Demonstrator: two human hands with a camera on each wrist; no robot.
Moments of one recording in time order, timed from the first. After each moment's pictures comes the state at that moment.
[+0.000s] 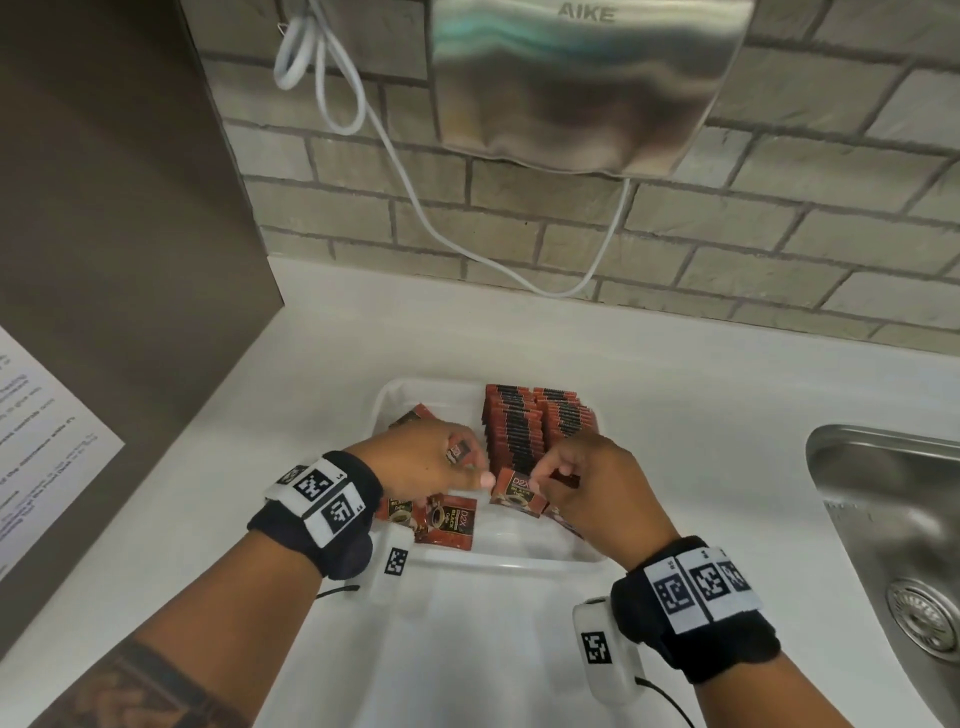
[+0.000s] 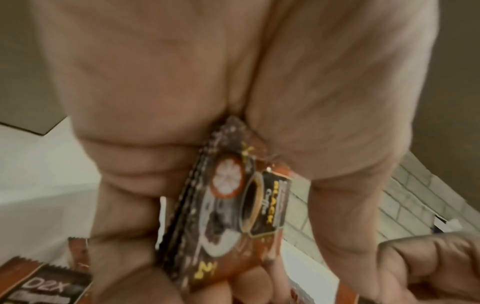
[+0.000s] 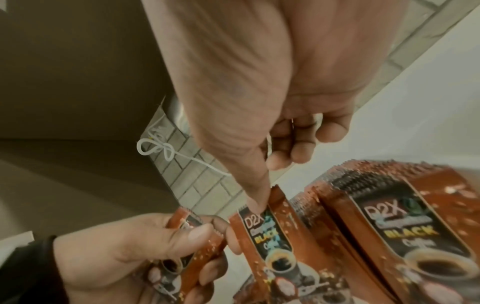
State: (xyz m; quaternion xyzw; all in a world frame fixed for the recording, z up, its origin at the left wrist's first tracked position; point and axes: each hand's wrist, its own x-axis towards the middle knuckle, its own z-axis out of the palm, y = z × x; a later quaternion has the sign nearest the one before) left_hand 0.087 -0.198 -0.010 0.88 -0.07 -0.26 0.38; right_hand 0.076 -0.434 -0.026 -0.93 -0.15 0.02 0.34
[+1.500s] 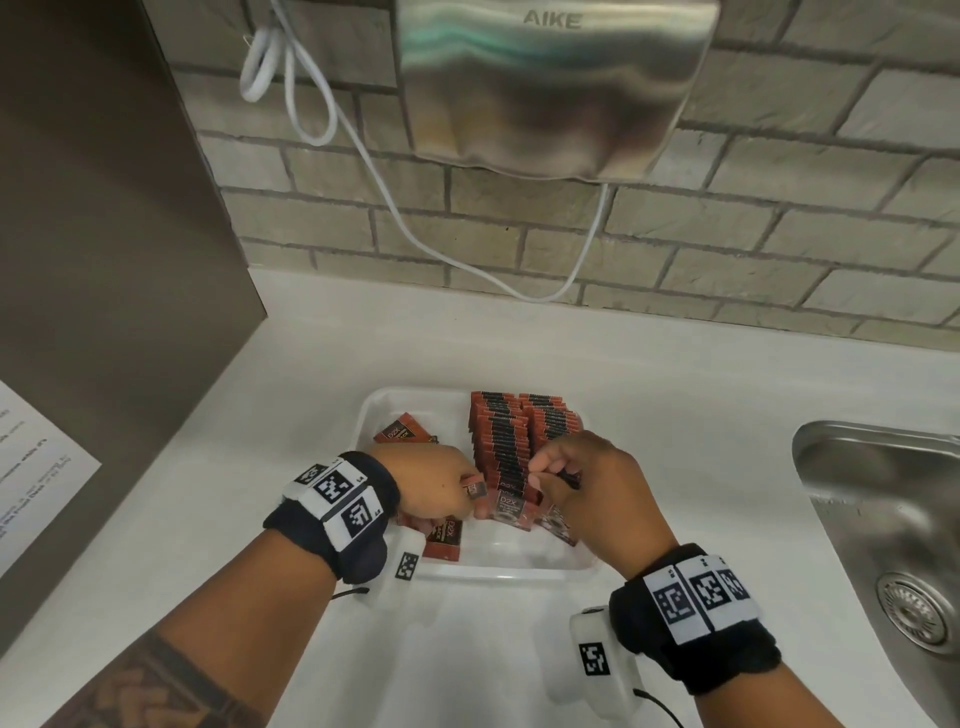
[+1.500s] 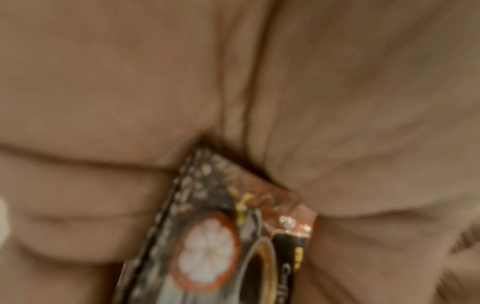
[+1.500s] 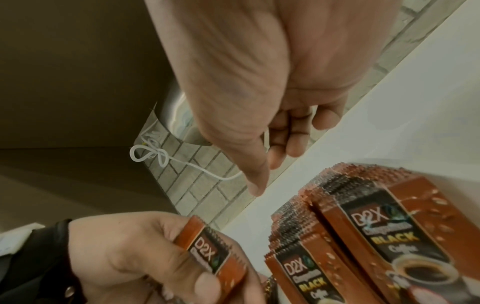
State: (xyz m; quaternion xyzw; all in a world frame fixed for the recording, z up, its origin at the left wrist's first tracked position) left_hand 0.097 -0.227 0.000 0.88 -0.09 -0.39 0.25; right_hand 0.079 -0.445 -0.029 -0.91 -0.15 -0.04 0.39
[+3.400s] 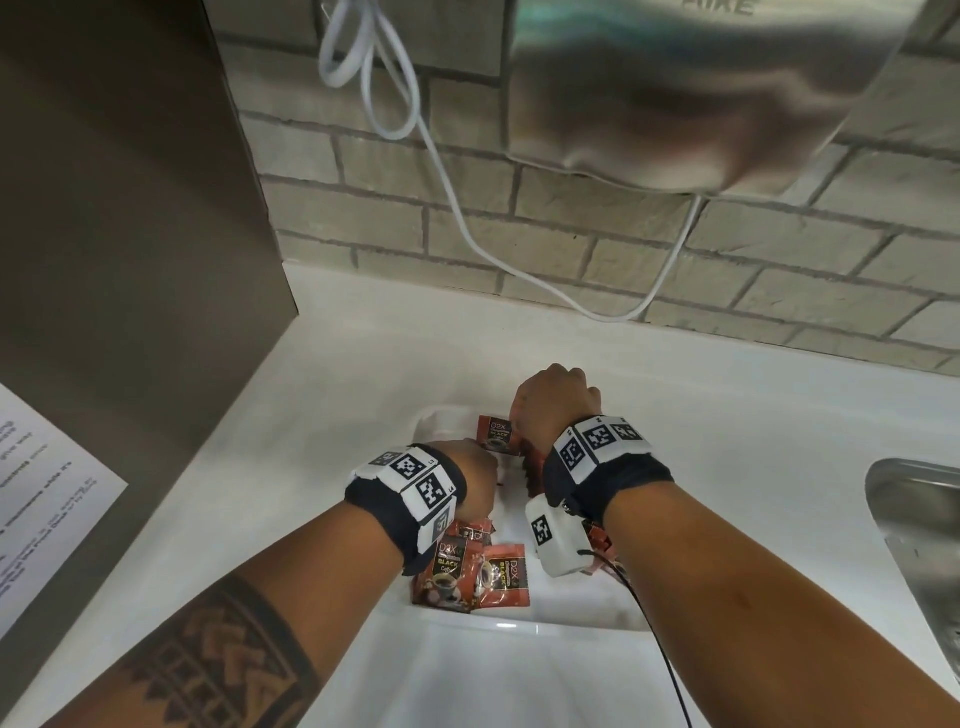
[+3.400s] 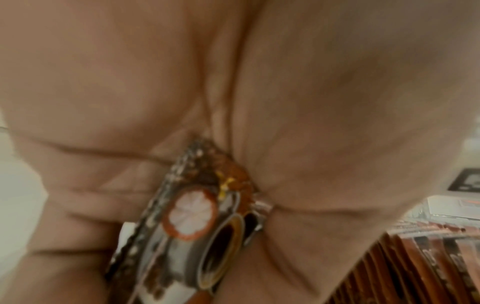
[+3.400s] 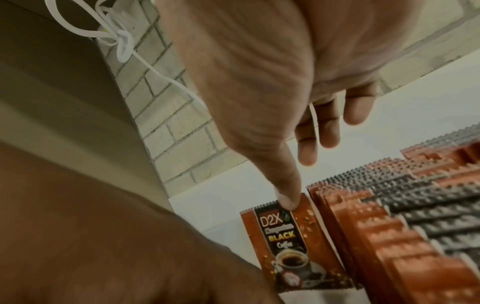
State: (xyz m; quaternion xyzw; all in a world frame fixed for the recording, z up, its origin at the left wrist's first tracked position) left_hand 0.155 -0.201 -0.036 0.92 -0.16 -0.34 -0.05; right_hand 0.218 -0.310 -0.026 -0.99 -0.05 0.10 0.01
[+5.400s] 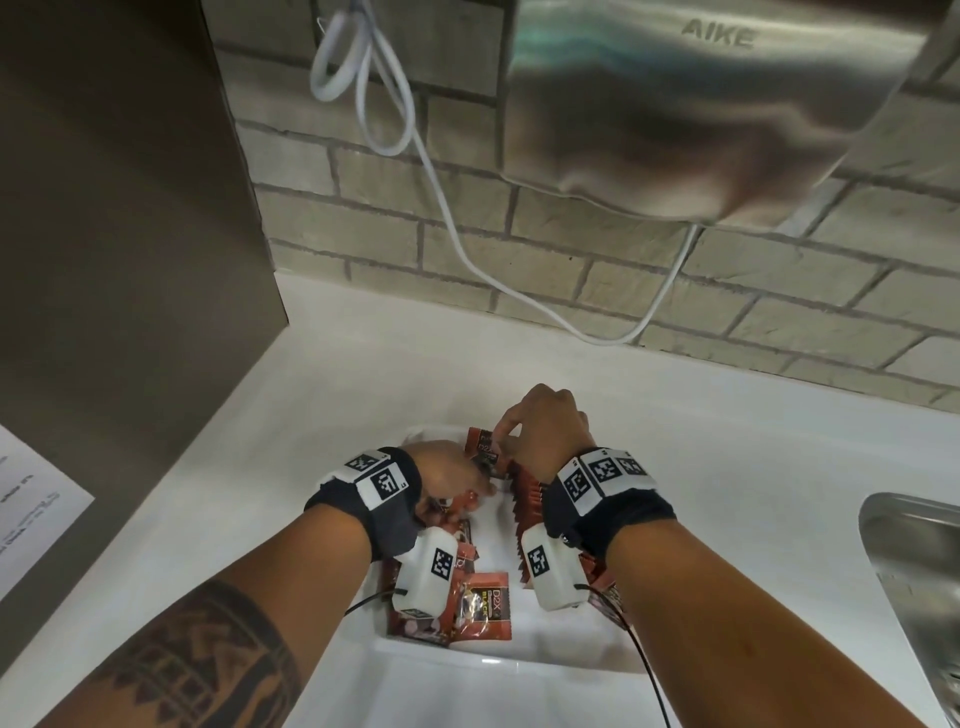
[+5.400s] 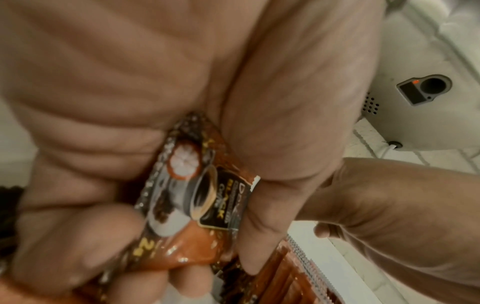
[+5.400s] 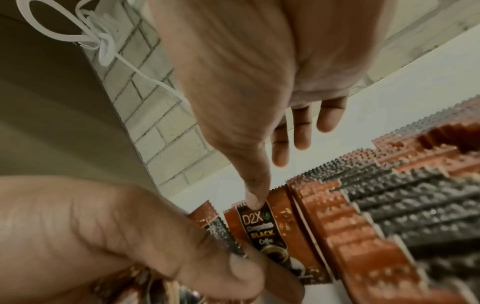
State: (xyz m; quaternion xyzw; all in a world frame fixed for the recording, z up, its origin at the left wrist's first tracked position) left_hand 0.182 -0.182 -0.057 0.78 0.15 -0.40 0.46; right_hand 0.213 -0.323 -0.019 -0.98 -0.11 0.11 0.13
